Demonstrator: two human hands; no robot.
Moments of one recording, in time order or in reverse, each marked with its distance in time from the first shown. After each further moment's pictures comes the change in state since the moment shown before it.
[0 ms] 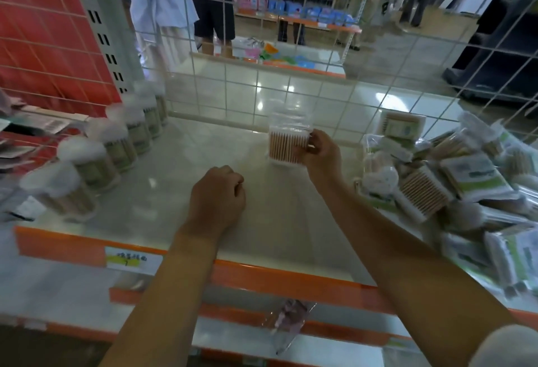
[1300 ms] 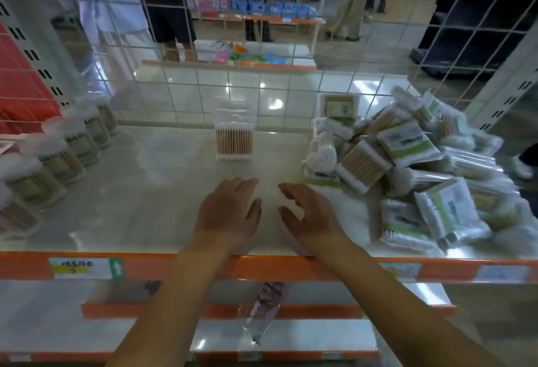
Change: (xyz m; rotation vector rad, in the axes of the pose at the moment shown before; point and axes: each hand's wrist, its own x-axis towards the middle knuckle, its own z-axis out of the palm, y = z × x) left_hand -0.040 0.102 0.010 0.083 -0.180 0.203; right_hand -0.121 0.005 -0.093 -0.510 -0.250 -0.140
